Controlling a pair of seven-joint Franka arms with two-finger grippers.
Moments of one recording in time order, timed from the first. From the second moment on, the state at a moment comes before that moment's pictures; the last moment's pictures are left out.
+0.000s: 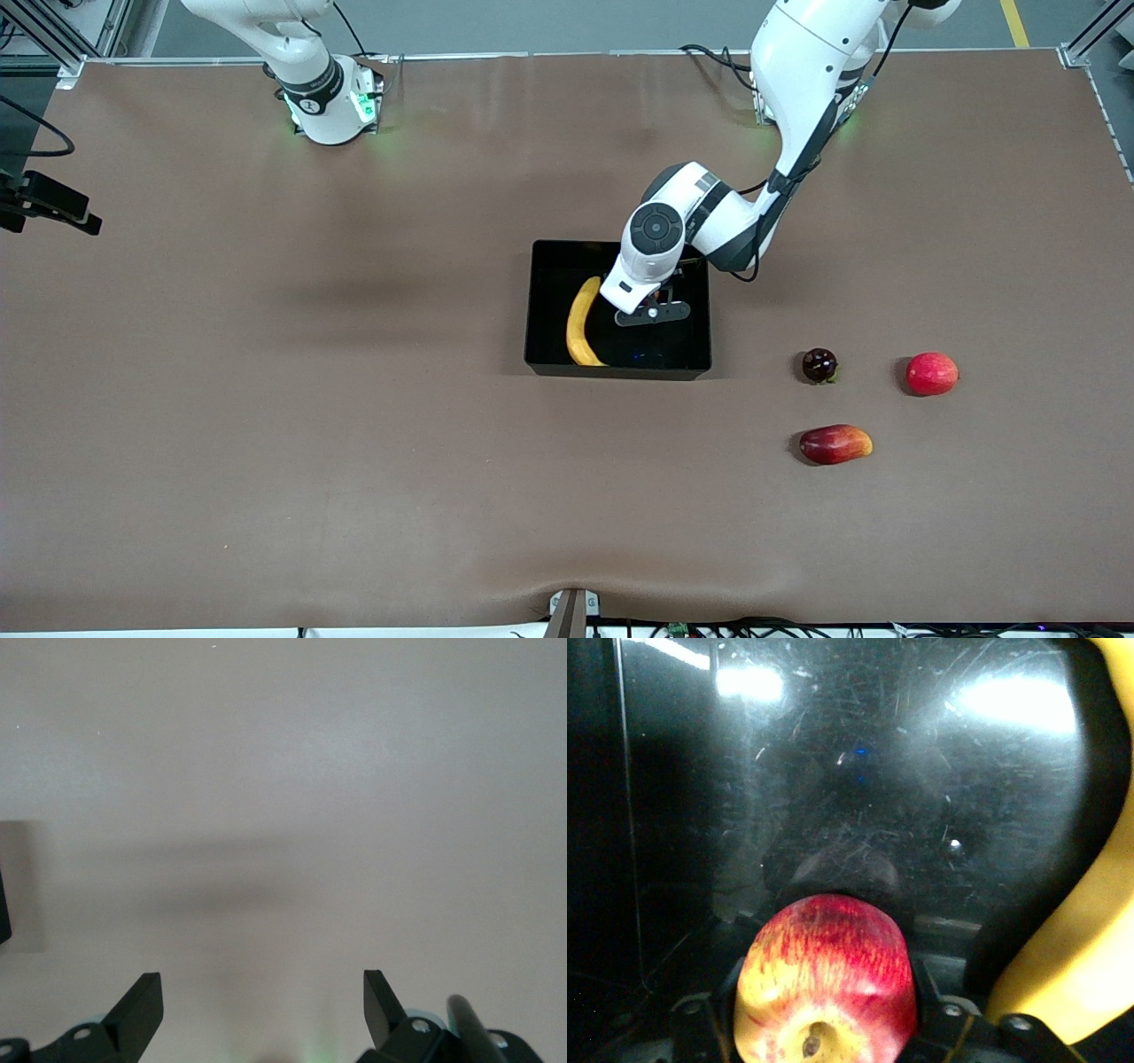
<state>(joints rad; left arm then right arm) -0.53 0.55 -0.21 -1.92 0.03 2.32 -0.83 -0.01 -0.01 -0.12 -1.56 0.02 1.49 -0.07</state>
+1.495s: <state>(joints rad) 0.02 0.39 -0.18 -1.68 0.12 1.96 -0.24 -0.01 -0.01 -0.12 -1.56 0.02 1.49 -0.07</state>
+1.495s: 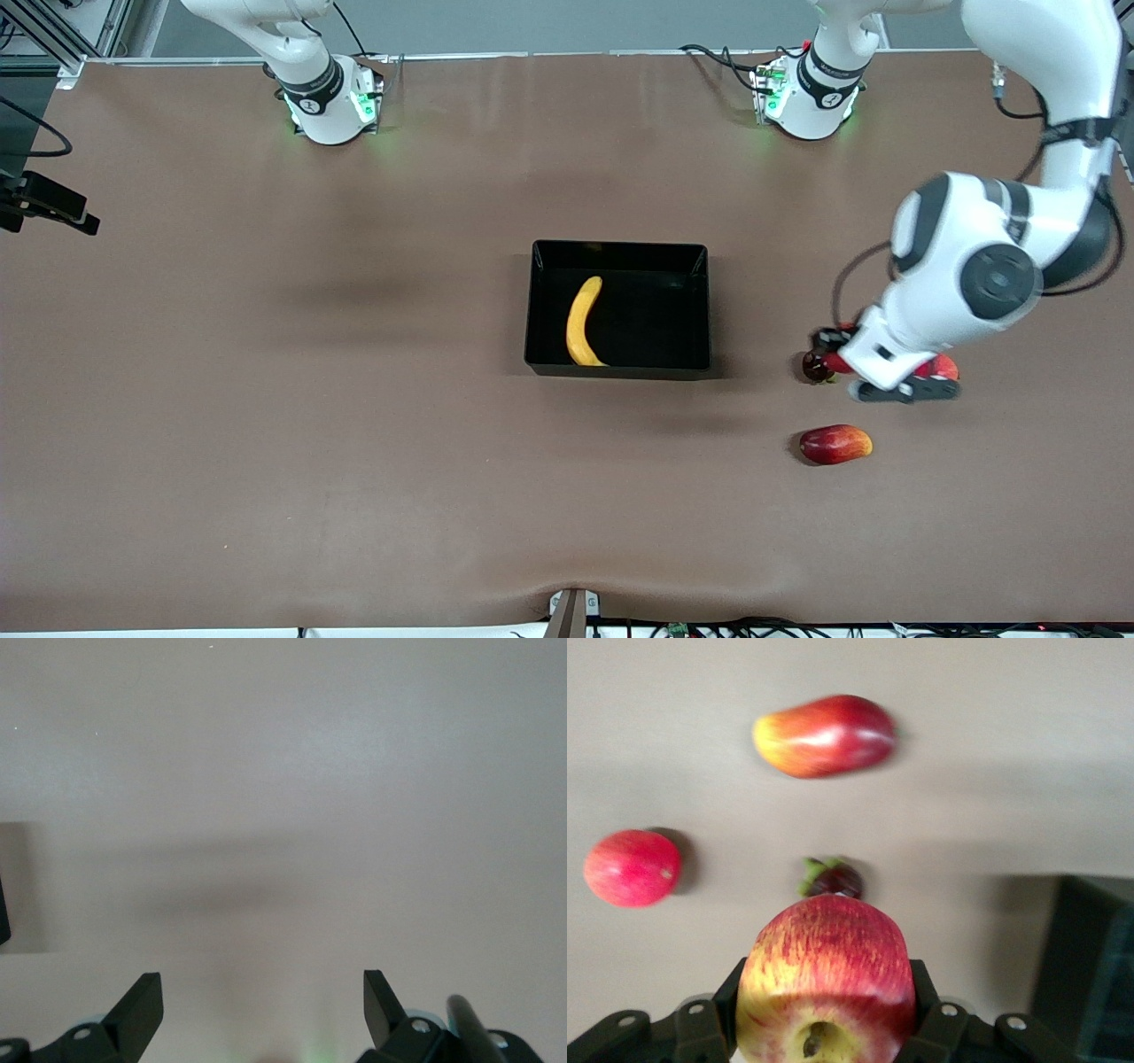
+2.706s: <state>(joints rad) 0.16 0.67 -0.18 -1.69 0.22 2.18 -0.21 -0.01 -0.01 -0.12 -1.56 0.02 1.49 -0.07</state>
